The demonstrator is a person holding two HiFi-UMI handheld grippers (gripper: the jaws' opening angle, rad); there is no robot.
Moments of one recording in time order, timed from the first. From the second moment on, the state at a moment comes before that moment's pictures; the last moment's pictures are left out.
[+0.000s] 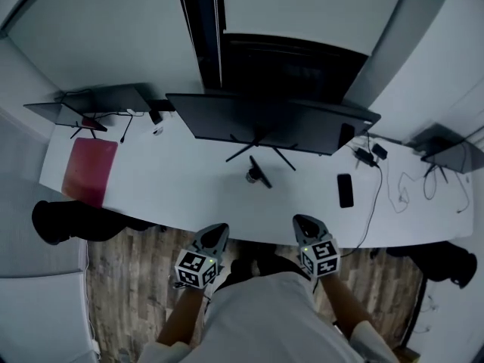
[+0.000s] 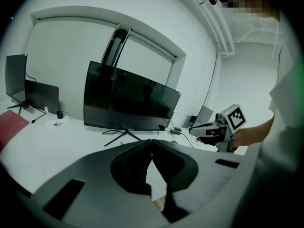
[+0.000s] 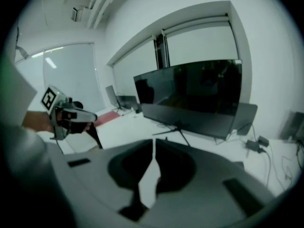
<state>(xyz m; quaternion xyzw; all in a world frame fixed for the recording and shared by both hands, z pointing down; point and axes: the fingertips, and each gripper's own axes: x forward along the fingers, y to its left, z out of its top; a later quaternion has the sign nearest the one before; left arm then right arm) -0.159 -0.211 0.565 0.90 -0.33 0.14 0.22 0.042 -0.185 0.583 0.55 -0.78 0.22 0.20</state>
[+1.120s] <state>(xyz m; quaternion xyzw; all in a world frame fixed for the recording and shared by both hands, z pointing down) -0.077 -0.345 0.715 0.79 -0.36 0.14 0.47 0.095 -0.273 0.689 0.47 -0.80 0.31 0.22</state>
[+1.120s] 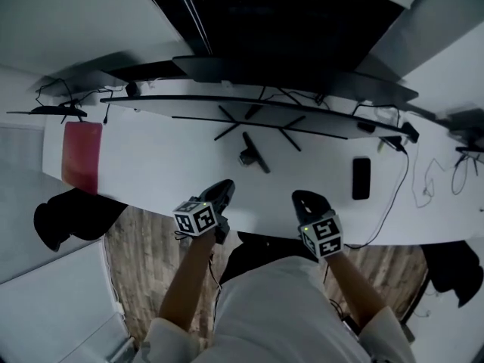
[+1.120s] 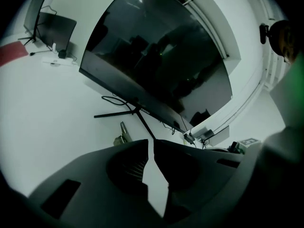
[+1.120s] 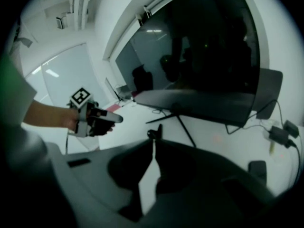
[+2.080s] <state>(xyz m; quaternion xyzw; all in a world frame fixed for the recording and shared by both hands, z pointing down) -0.041 -0.399 0.844 0.68 -0.36 0.12 0.63 0.097 -0.279 0.736 0.46 -0.79 0.36 0.19</state>
